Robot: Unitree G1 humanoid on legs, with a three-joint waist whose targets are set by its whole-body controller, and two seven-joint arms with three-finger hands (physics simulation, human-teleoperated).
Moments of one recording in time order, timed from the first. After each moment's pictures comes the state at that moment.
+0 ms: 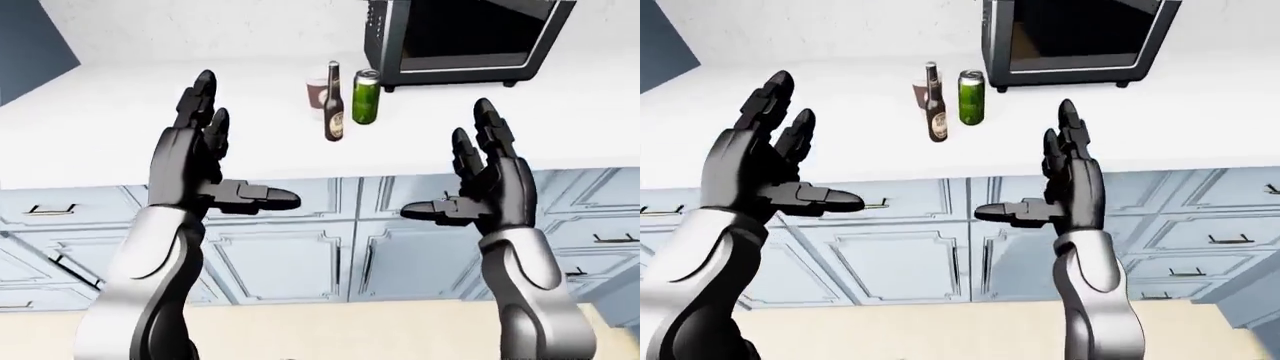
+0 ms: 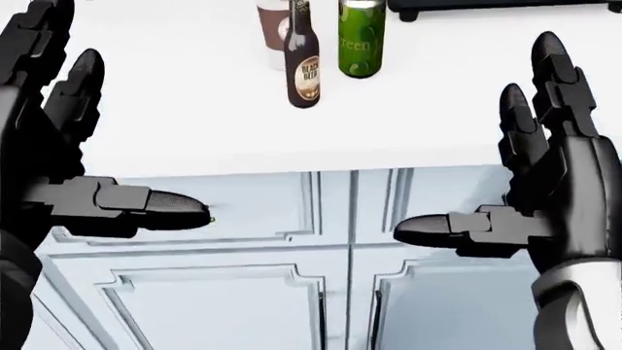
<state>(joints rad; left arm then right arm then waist) -0.46 0.17 0.16 -0.79 -0.19 1.04 0.03 -0.22 -0.12 -0.18 -0.62 0.20 0.60 -0.04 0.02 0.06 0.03</state>
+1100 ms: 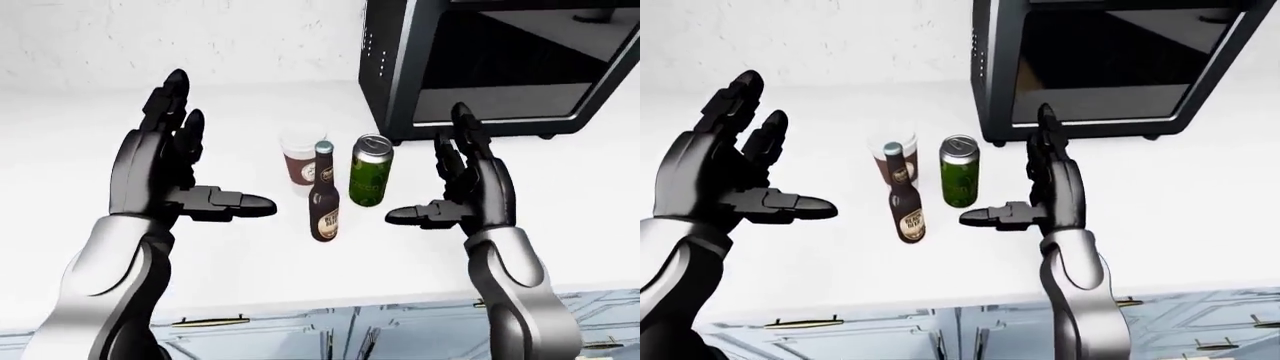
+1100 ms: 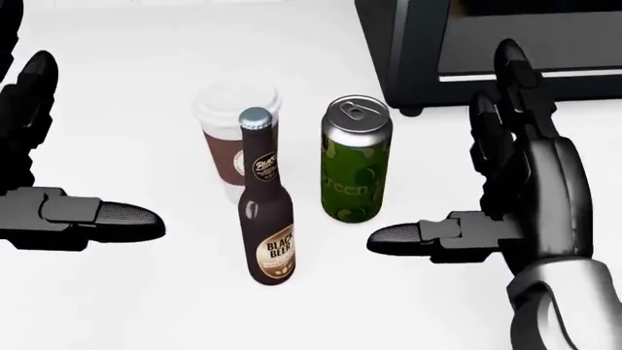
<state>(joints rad) -0.45 0.26 0.26 -0.87 -0.25 1.14 0.00 -0.23 -0.11 -0.11 -0.62 0.17 0.63 -0.04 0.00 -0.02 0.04</state>
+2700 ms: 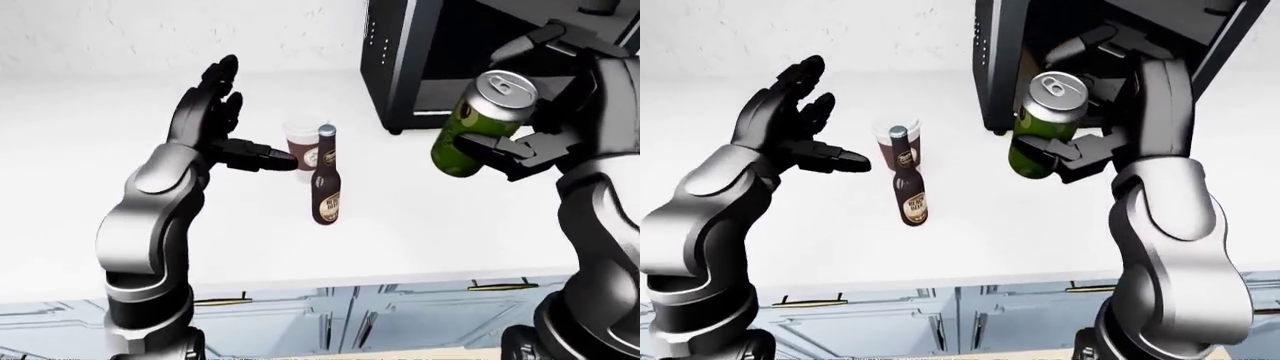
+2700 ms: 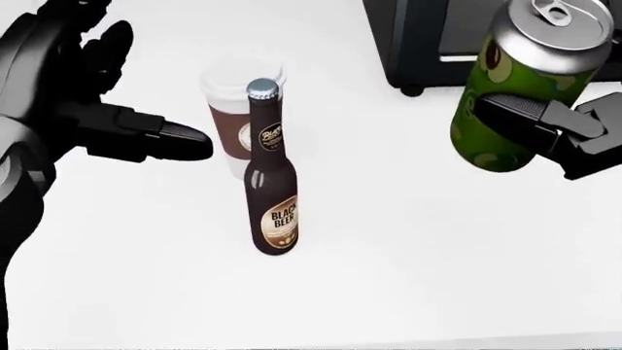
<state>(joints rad) -0.72 0.29 0.13 -0.37 -0.15 1.00 -0.10 -0.64 -0.36 -0.30 -0.77 0.14 1.09 -0.02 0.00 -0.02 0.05</state>
